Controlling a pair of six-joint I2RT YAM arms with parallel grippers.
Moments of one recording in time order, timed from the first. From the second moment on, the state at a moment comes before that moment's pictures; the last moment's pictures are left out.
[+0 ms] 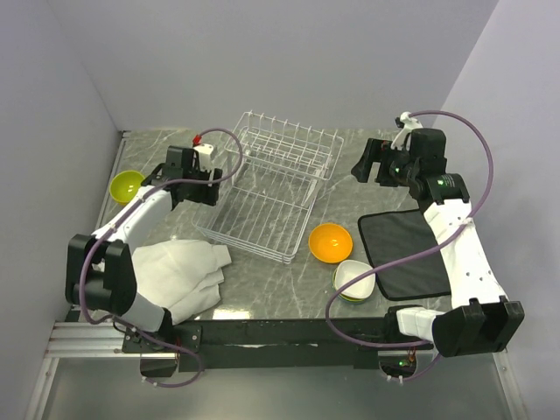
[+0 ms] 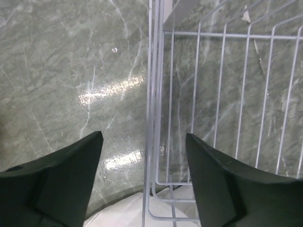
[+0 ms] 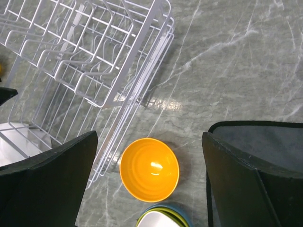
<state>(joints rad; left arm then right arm) -0.21 1.50 1.11 -0.40 0.08 0.06 0.07 1.22 1.30 -0.66 -0.27 0.23</state>
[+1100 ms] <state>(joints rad) -0.16 1.76 1.36 -0.47 0.17 -0.18 0.16 1.33 1.28 -0.64 -0.25 0.26</state>
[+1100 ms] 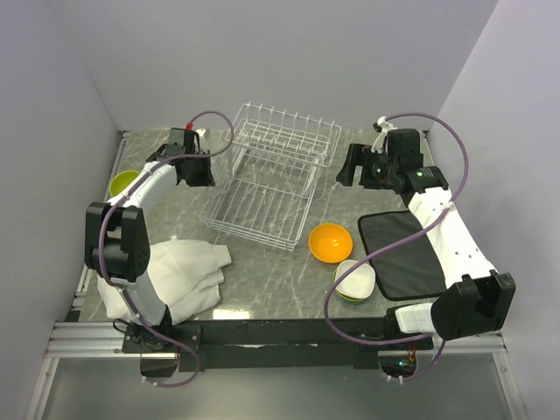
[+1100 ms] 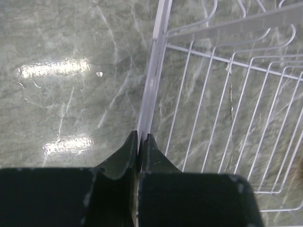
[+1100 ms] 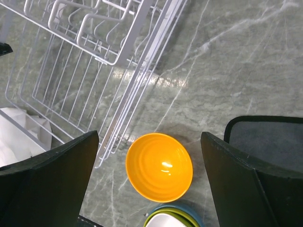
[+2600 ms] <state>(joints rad) -0.27 1.88 1.46 -0.38 0.11 -0.43 0.16 1.29 1.23 -0.61 -0.18 0.22</state>
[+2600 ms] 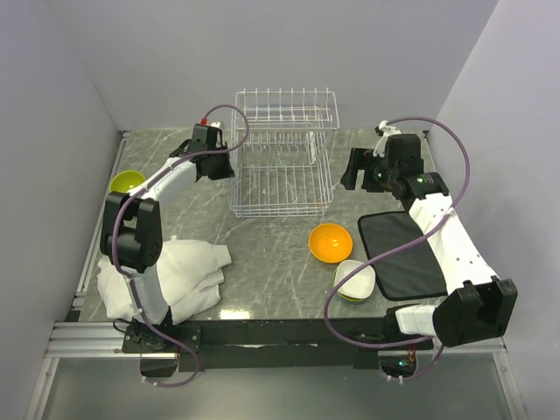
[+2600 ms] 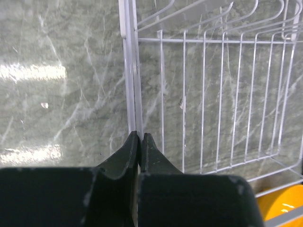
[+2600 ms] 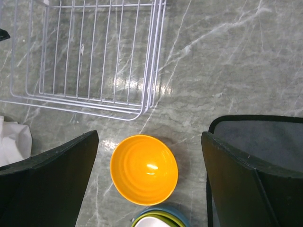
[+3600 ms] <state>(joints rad) -0.34 1.84 1.37 -0.24 0.00 -0.34 0.16 1.20 1.12 -0.58 -0.18 0.19</state>
